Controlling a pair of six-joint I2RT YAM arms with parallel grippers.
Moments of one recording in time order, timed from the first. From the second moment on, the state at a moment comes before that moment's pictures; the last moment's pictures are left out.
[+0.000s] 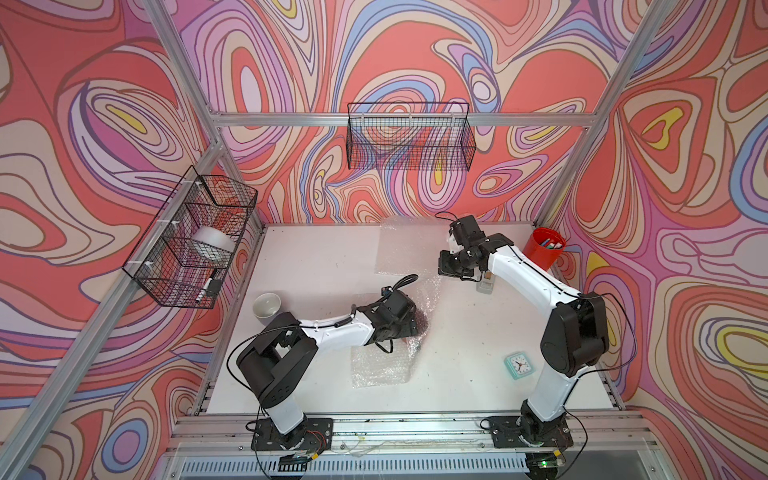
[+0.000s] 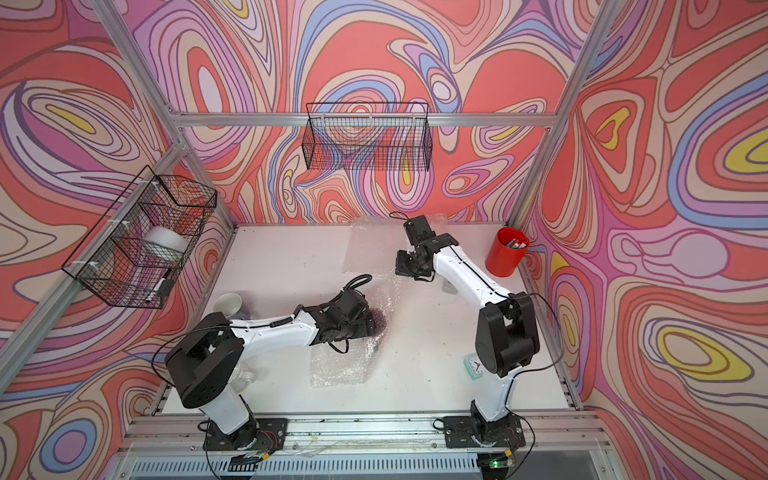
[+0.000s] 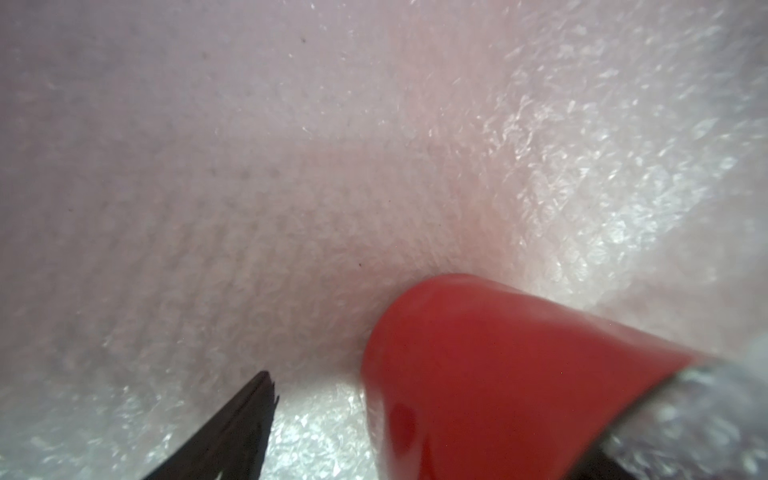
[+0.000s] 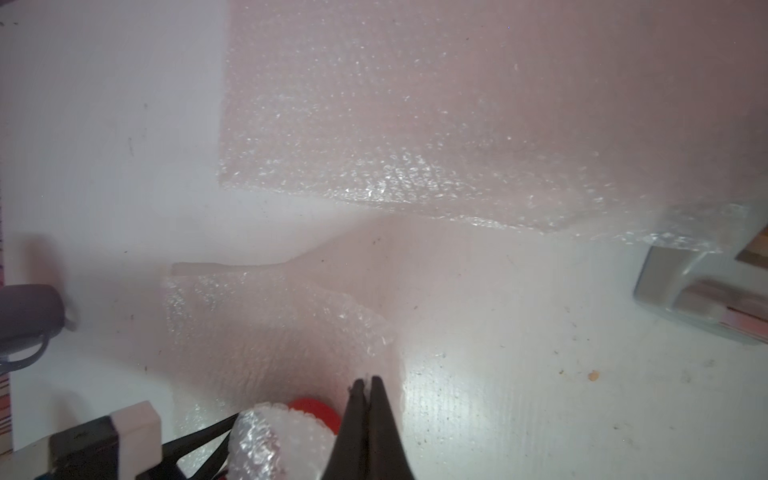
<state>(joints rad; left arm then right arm) -0.83 1.70 0.96 -0.28 -0.09 -0.92 0.37 1.79 1.55 -0.80 -0.17 0.42</state>
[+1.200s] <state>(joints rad) -0.81 1.60 0.87 -0.25 -0.09 -0.98 0.62 1.64 1.06 -0.49 -0.48 0.60</state>
